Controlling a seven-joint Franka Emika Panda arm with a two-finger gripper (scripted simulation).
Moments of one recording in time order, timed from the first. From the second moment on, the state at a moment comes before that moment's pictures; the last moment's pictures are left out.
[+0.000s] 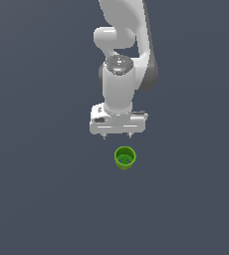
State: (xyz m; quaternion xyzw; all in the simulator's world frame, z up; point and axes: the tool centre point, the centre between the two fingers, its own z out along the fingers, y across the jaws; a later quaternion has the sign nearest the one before) arm 0.005 0.011 0.177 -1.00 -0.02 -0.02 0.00
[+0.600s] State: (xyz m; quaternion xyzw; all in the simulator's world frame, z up) arm -0.001 0.026 0.170 -1.00 -0.03 -0.01 0.00
